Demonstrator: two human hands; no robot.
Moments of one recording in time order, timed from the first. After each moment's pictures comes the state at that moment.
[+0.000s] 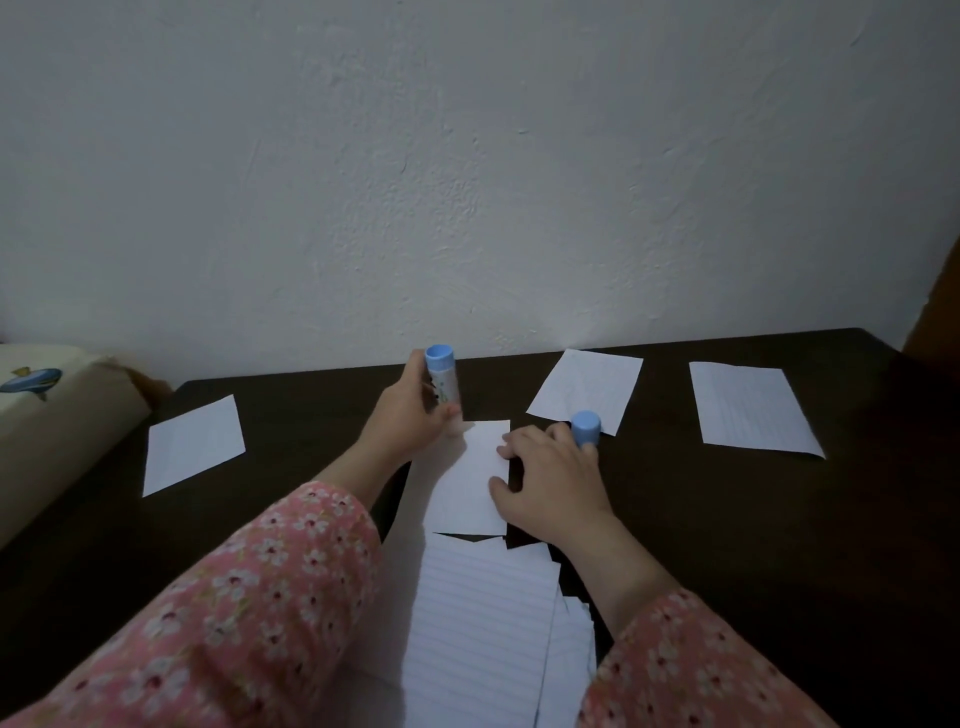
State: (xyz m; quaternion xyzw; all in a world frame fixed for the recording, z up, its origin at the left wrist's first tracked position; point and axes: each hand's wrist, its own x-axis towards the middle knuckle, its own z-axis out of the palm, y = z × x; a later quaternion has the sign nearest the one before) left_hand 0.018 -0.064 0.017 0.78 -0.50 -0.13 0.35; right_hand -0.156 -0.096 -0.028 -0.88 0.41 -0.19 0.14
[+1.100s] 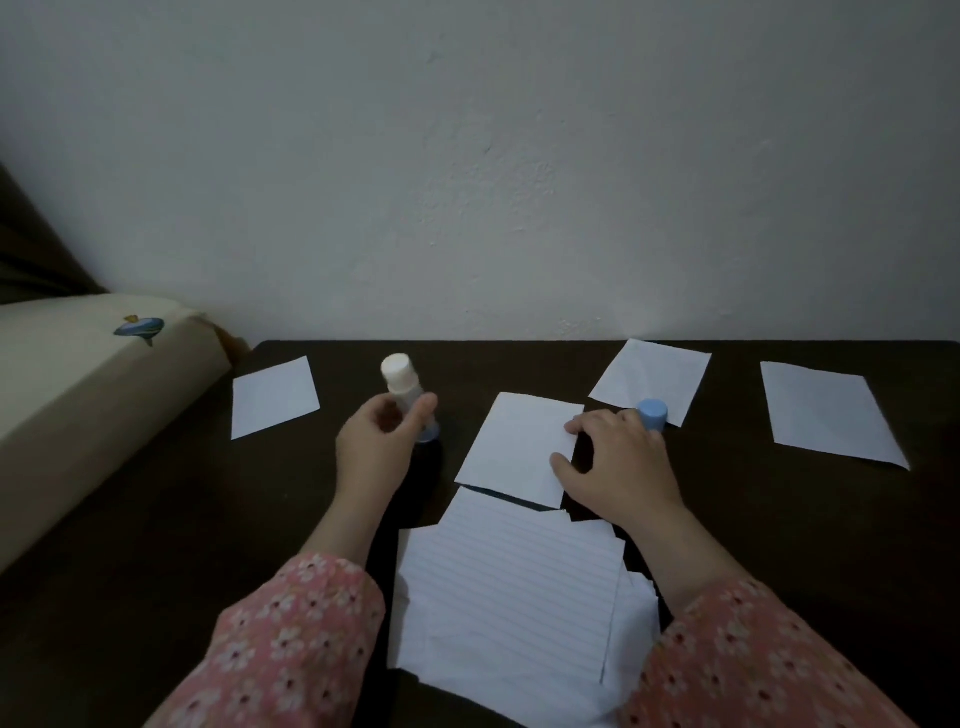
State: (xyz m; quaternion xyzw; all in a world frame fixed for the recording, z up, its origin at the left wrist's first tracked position) left_hand 0.033 0.036 0.003 0.78 -0.24 -0.14 0.56; right_hand -0.157 -0.093 -0.032 -0.87 0.43 -0.21 0.10
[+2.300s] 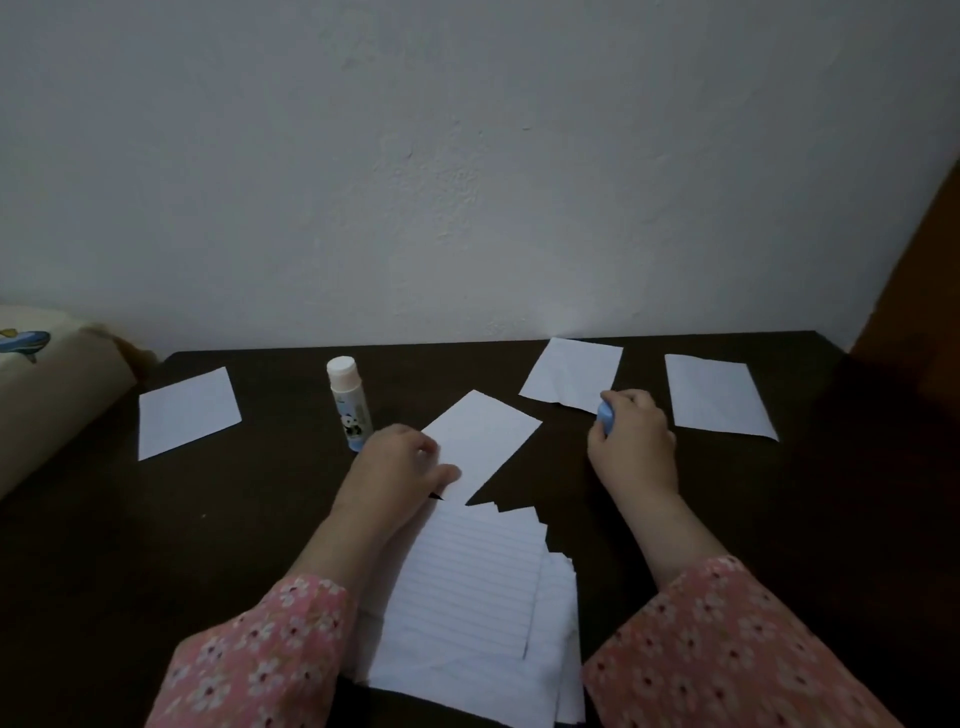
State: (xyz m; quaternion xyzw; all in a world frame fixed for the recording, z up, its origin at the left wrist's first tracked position) left_hand -0.027 0.020 0.008 0.83 -0.50 -0.09 0.22; right_hand -0.214 -0.115 -0.020 -0.74 0.60 -0.28 0.12
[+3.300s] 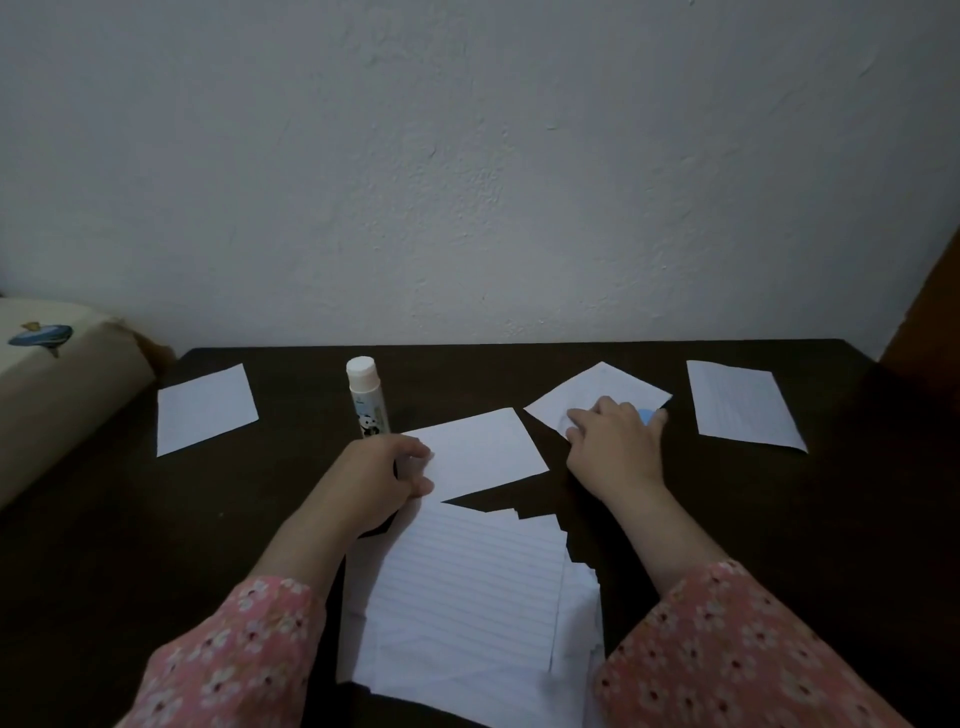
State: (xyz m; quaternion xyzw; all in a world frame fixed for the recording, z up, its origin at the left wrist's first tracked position) left_hand 0.016 0.037 0.002 0.83 -0.49 -0.14 0.22; right_hand -0.181 -0.113 -0.009 -0.84 0.54 -0.05 -0.02
